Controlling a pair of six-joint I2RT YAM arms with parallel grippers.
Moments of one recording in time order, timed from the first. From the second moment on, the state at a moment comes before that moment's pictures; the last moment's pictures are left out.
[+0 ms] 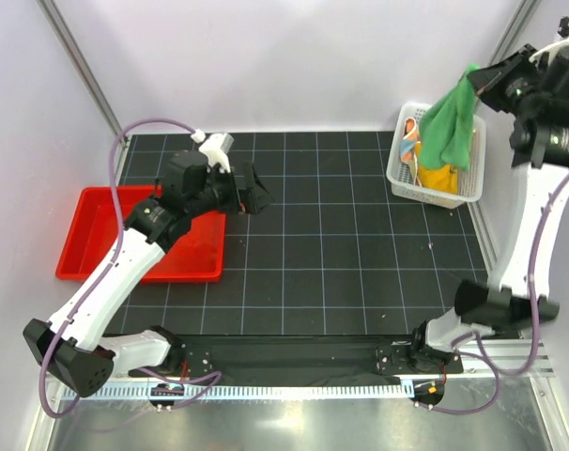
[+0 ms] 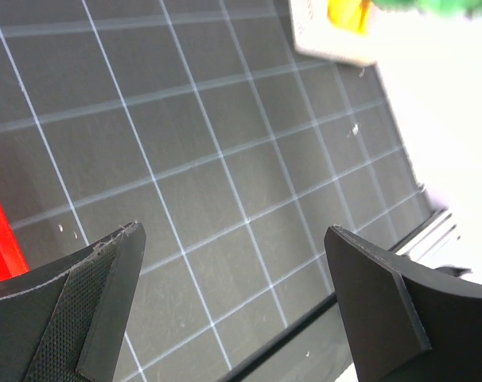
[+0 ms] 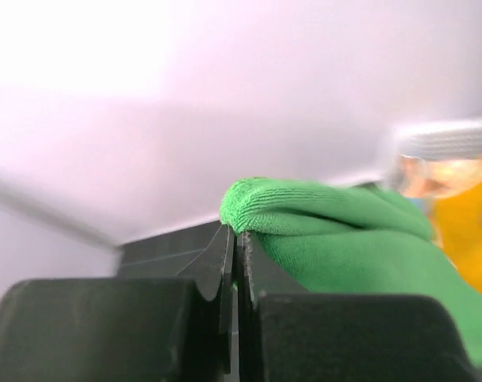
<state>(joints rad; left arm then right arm) -0.53 1.19 1.28 -0.54 0.17 -0.47 -0.28 1.57 2.12 -0.69 -0.30 0.49</state>
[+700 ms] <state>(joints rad) -0.37 1.19 1.09 -0.58 0.33 -0.49 0.50 1.63 1.07 -0.50 -0.29 0.69</state>
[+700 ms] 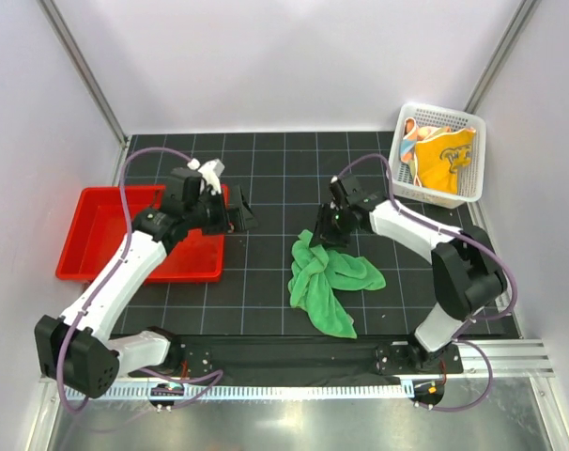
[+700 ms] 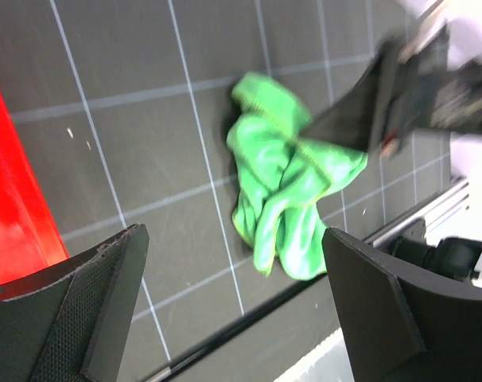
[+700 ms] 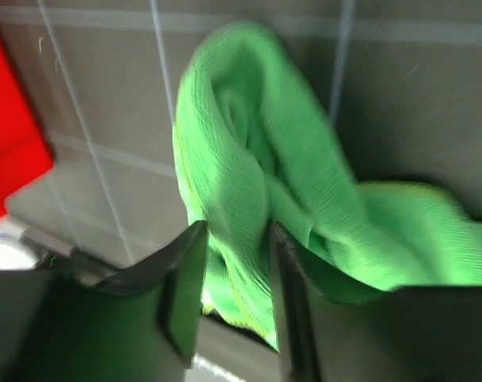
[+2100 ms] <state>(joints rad) -1.00 1.58 0.81 -0.23 0.15 -0.68 0.66 0.81 0.46 -0.83 -0.17 0.99</state>
